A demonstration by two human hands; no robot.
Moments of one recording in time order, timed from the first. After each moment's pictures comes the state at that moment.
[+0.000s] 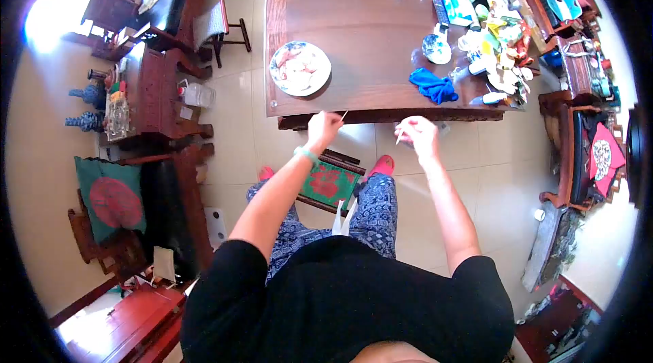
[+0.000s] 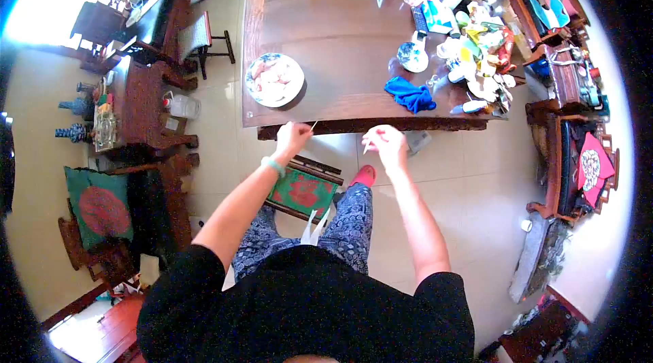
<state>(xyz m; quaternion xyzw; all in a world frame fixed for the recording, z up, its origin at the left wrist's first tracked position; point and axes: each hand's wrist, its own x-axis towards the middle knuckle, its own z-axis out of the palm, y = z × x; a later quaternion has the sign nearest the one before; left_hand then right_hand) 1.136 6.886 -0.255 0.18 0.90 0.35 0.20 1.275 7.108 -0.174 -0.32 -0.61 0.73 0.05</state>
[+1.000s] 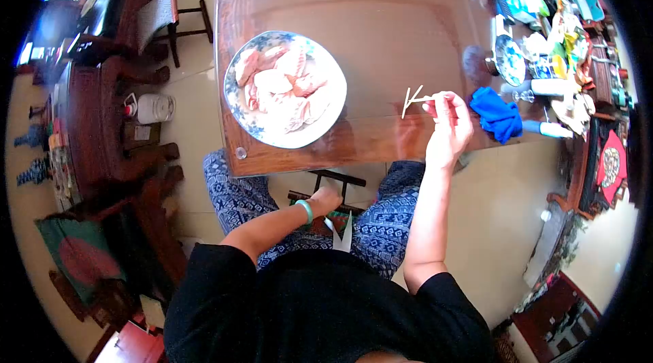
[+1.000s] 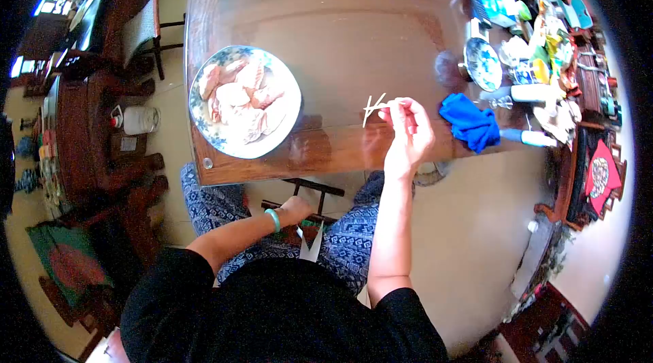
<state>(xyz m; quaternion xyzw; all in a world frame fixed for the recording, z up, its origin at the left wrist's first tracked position) 1.173 6.790 -0.538 0.63 0.68 0.04 0.36 1.114 7.064 -0.326 -0.31 -0.59 0.66 0.35</state>
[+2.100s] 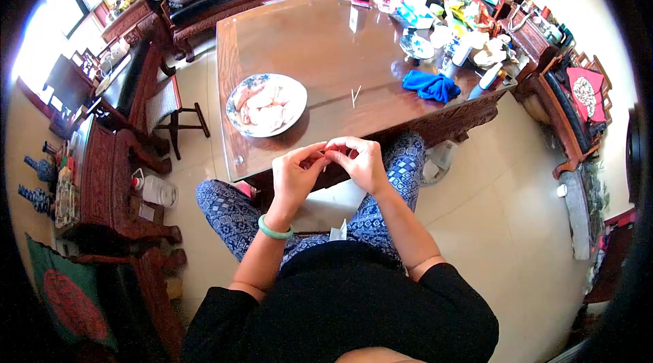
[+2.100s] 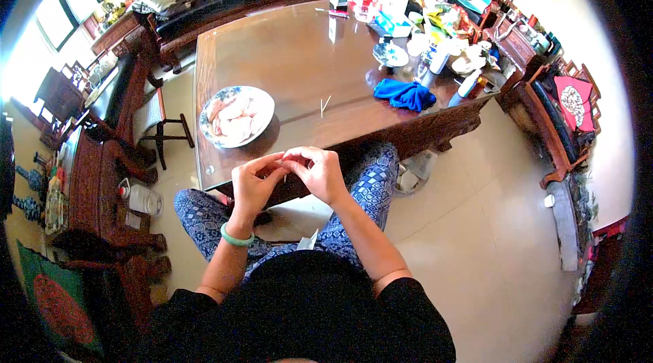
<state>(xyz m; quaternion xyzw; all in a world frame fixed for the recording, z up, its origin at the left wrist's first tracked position) 1.148 6.795 -0.305 0.36 0.73 0.58 0.03 1.227 6.926 -0.301 -0.09 -0.79 0.53 0.27</state>
